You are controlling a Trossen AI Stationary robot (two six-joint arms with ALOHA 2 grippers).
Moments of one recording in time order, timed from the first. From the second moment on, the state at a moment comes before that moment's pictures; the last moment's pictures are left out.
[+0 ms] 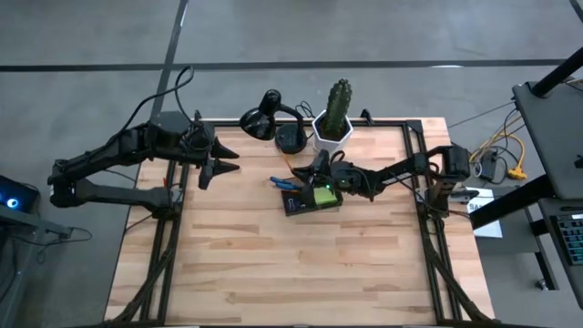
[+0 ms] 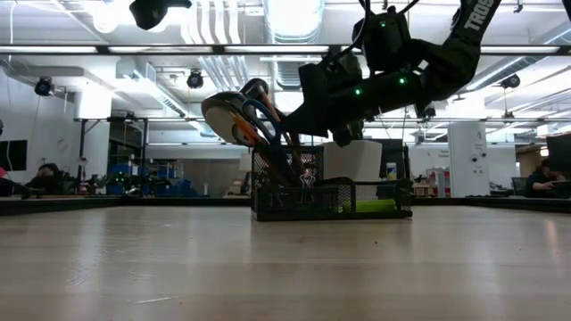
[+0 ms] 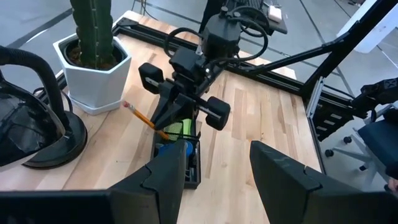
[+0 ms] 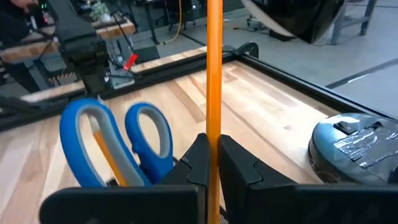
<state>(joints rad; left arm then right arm) 0.28 0.86 1.15 -0.72 0.23 -0.21 -0.12 1.80 0.75 0.84 0.23 0.25</state>
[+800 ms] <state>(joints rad) 0.28 0.86 1.15 -0.72 0.23 -0.21 -0.12 1.80 0.73 0.81 0.13 0.14</state>
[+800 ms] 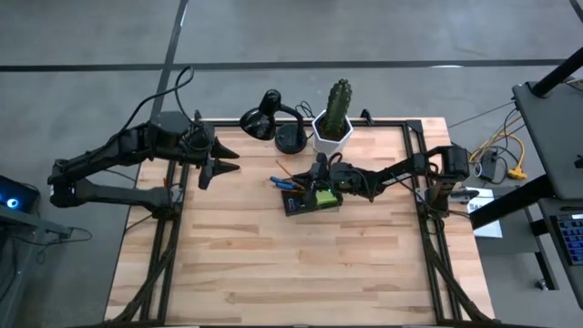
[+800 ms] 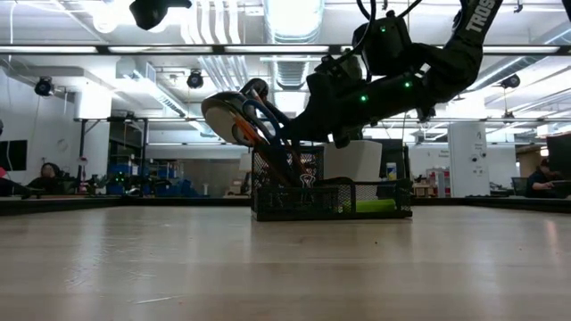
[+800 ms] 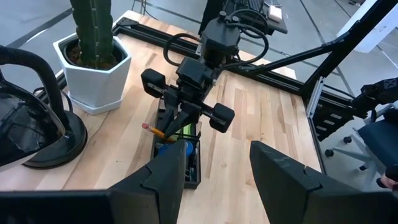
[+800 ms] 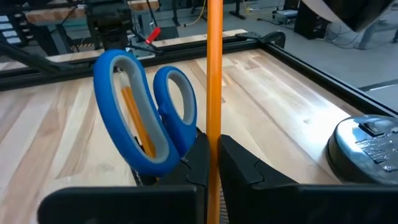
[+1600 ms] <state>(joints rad) 0.28 0.86 1.15 -0.72 0.23 -0.20 -0.12 1.80 0.73 0.79 0.13 0.12</state>
